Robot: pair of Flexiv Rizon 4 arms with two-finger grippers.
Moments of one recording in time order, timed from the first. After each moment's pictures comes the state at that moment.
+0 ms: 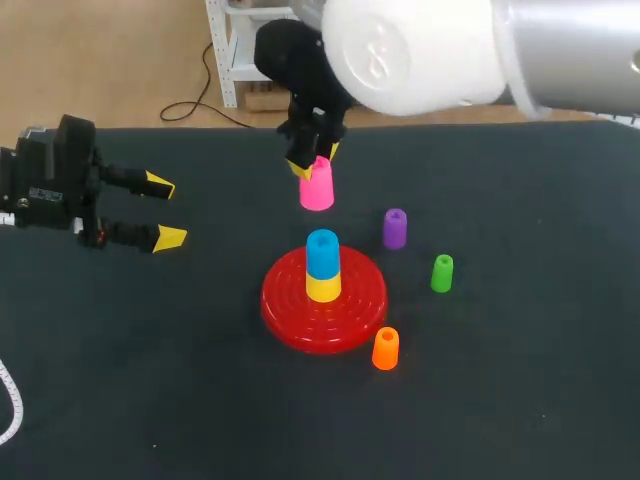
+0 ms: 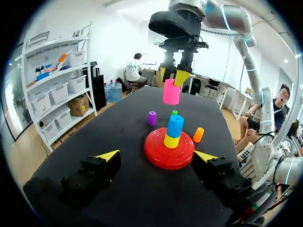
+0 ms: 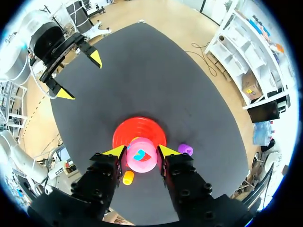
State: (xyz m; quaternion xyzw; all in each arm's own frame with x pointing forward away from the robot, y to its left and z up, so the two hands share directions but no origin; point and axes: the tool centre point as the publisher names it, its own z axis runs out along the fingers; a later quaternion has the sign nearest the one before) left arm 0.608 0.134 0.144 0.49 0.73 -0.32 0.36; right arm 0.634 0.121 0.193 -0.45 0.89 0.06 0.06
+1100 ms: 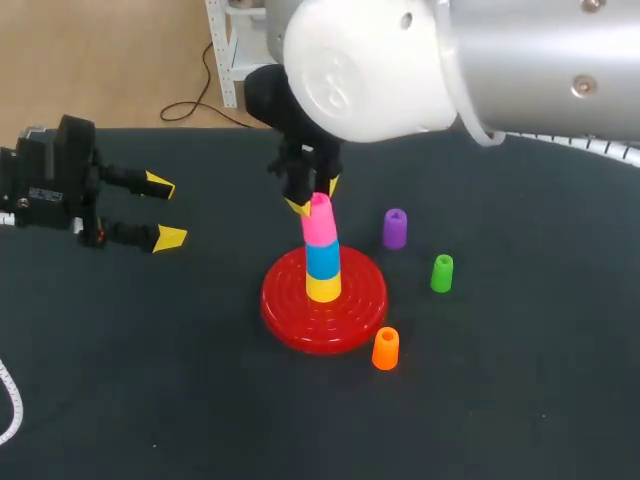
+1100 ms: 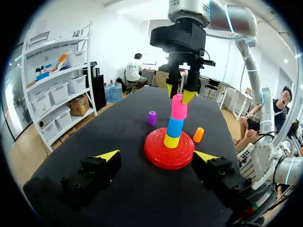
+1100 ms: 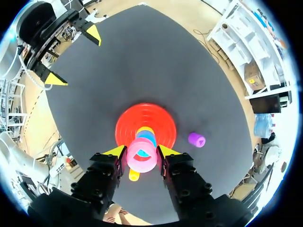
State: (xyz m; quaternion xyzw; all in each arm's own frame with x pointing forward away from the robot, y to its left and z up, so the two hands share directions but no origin) left arm 0.608 0.134 0.144 0.49 0.73 -0.32 0.36; right arm 0.608 0.121 0.159 -0.44 0.90 0.04 0.00
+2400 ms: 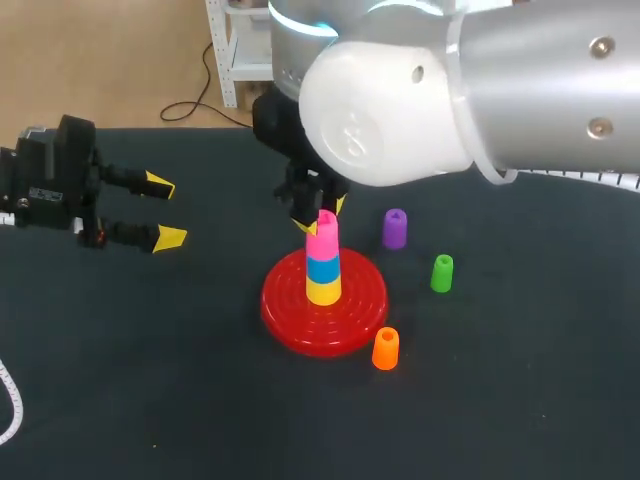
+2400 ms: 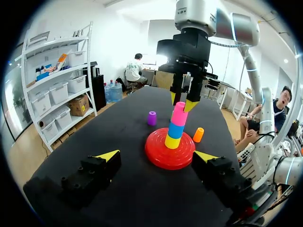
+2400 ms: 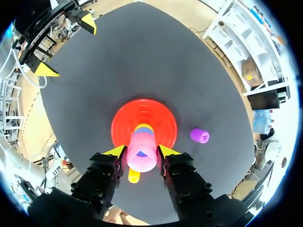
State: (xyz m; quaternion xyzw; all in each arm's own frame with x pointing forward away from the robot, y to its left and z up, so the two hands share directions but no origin) left arm 0.608 0.134 0.144 0.49 0.73 -0.32 0.36; right arm 0.599 0.114 0.136 -0.43 0.90 0.02 0.01
